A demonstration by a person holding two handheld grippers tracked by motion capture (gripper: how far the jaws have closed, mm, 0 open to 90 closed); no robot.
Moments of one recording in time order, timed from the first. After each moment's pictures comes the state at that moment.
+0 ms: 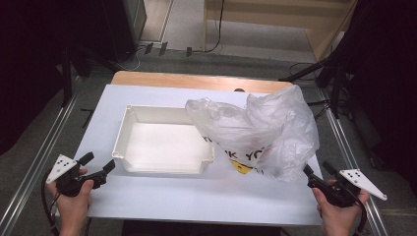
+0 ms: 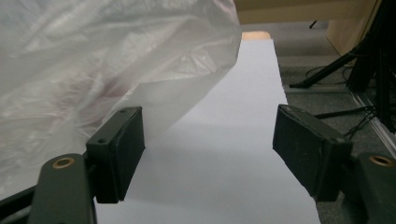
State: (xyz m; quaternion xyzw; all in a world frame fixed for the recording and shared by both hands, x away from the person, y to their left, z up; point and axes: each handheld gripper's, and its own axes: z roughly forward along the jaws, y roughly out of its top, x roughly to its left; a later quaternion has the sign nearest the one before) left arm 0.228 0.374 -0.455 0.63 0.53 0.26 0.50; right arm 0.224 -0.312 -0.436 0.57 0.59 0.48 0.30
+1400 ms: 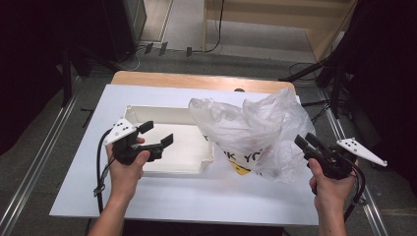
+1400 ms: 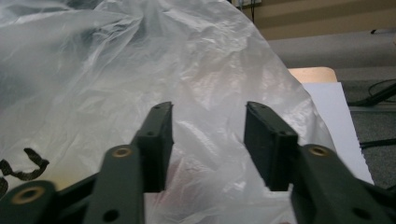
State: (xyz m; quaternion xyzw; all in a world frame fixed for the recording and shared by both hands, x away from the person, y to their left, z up) left arm 0.285 0.215 -0.358 0.69 0.42 0.19 0.56; right arm 0.268 -0.284 -0.377 0.54 0.60 0.54 0.24
